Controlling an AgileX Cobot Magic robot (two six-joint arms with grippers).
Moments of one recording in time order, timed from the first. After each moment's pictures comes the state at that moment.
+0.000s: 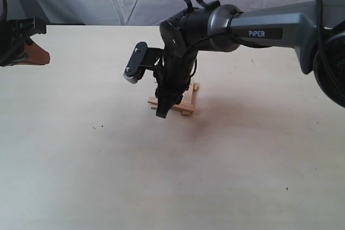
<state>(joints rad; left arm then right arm) 0.22 1.48 -0.99 -0.73 0.76 0.42 0.69 2.21 -1.63 -0.08 0.76 -0.57</state>
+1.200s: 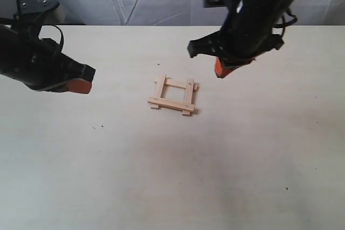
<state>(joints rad) -0.10 1.42 -0.90 -0.57 0.69 0.45 0.45 1.76 -1.36 0.17 0.92 0.06</state>
